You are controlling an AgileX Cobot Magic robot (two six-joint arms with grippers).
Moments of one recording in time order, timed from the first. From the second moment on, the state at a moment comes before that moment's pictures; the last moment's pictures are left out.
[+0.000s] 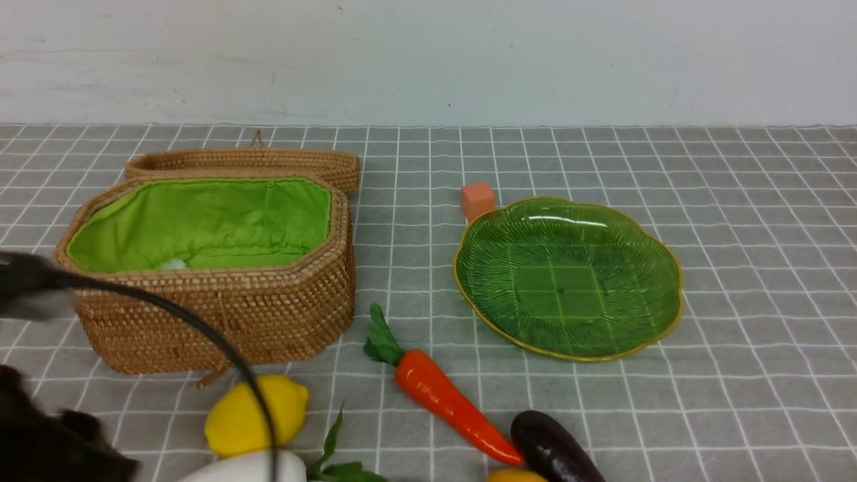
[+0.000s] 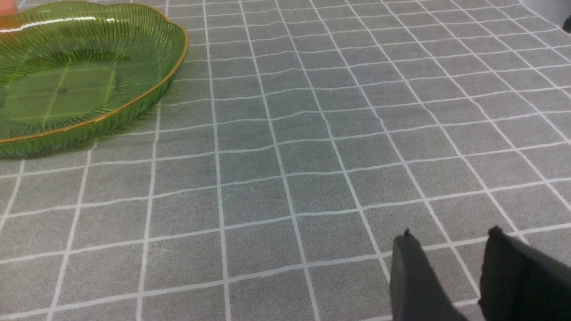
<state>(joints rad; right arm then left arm) -0.15 -0.01 0.02 -0.07 0.39 0.08 -0.43 0.94 -0.79 0.05 1.04 -0.27</state>
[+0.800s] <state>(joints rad) -0.15 -0.01 0.02 -0.07 0.39 0.08 -0.45 1.55 -0.79 0.10 0.76 0.47</state>
